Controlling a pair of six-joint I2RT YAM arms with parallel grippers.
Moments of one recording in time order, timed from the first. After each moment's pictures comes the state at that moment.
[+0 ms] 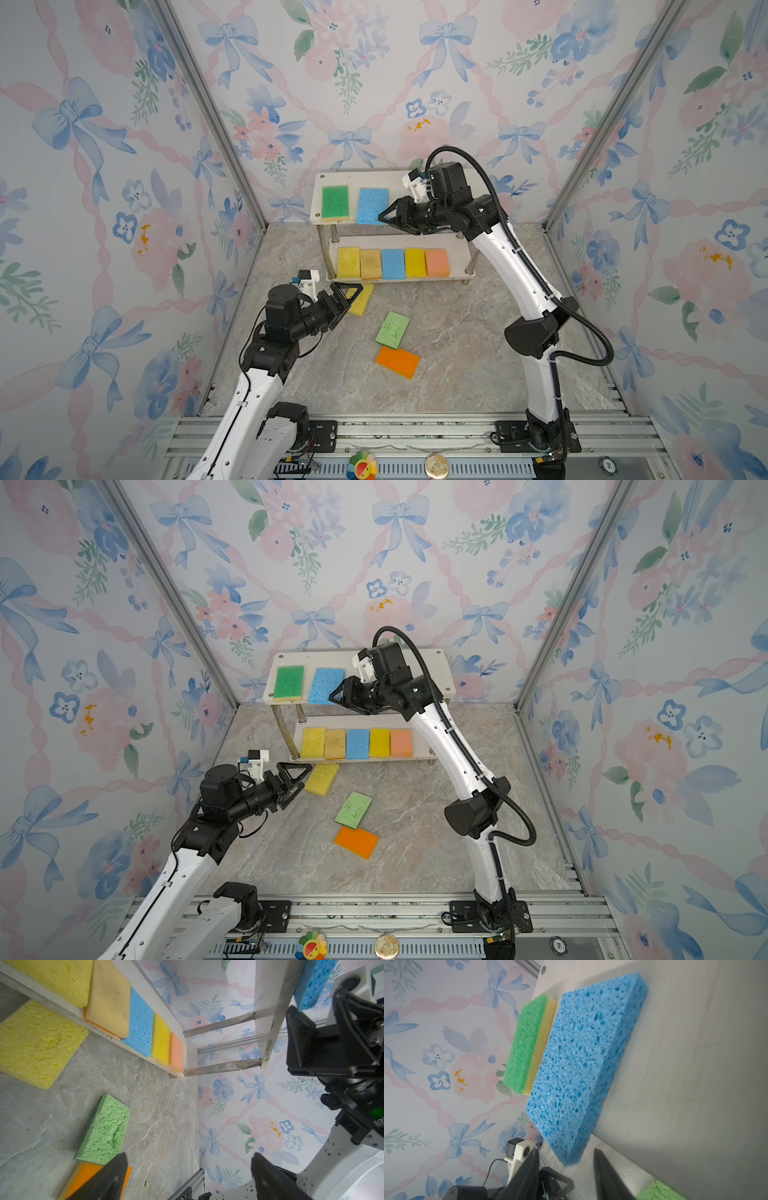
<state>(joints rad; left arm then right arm) -0.16 0.77 0.65 -0.24 0.61 -1.06 0.63 2.11 2.54 -0.98 -0.43 0.69</state>
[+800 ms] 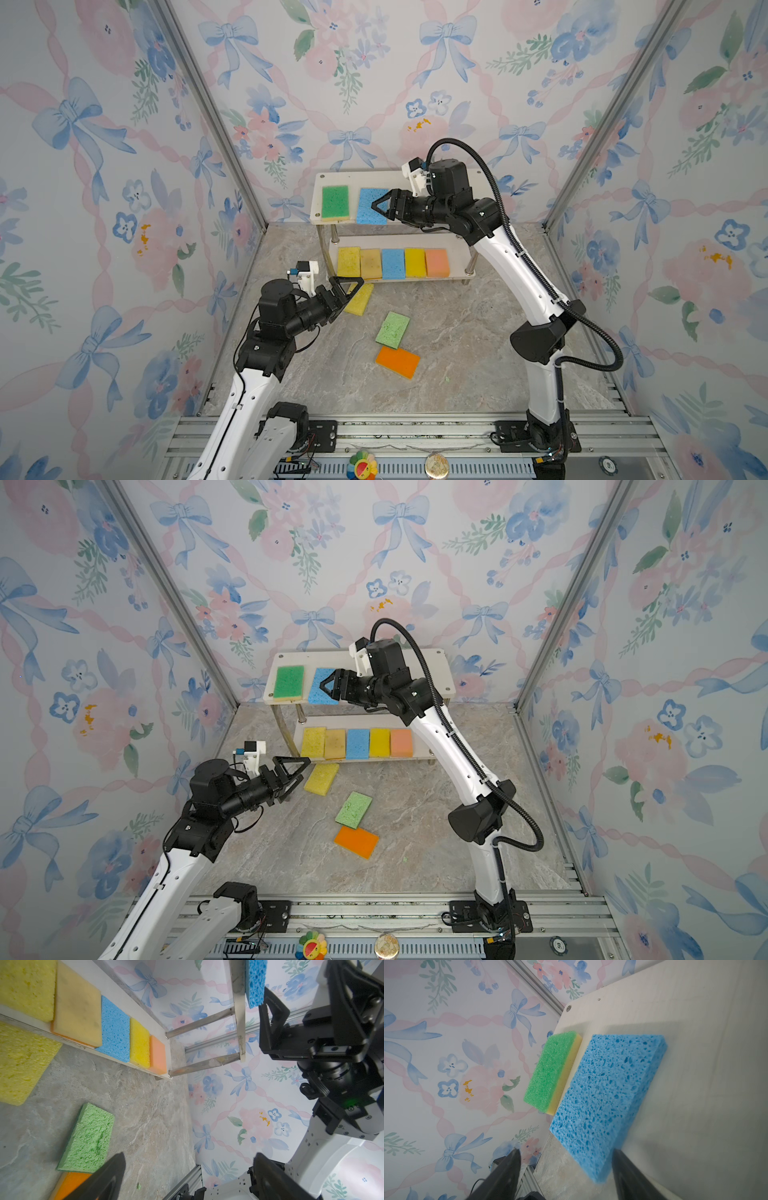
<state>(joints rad) -0.15 0.77 0.75 -0.25 0.66 -1.03 0.66 2.09 2.50 -0.80 -0.36 0.66</state>
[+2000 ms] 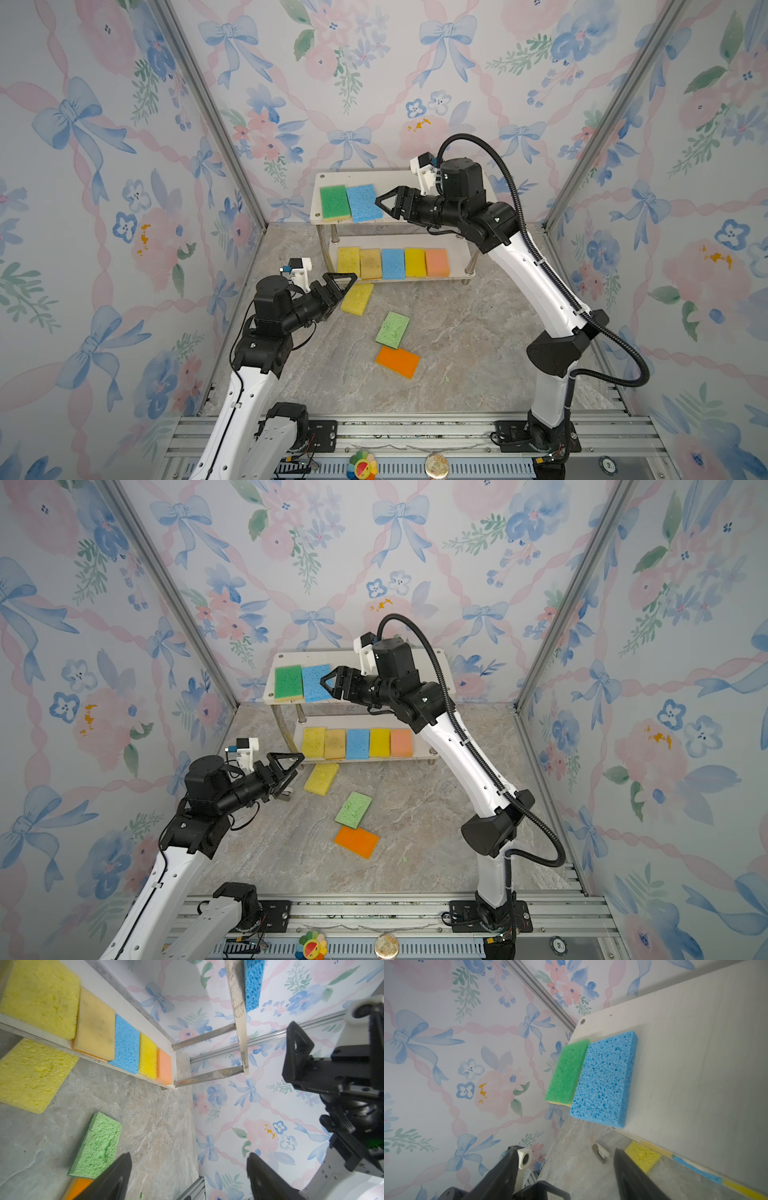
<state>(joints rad) -0.10 0.78 0.77 -0.31 0.61 -1.02 0.71 1.92 2.37 -0.75 -0.31 0.67</state>
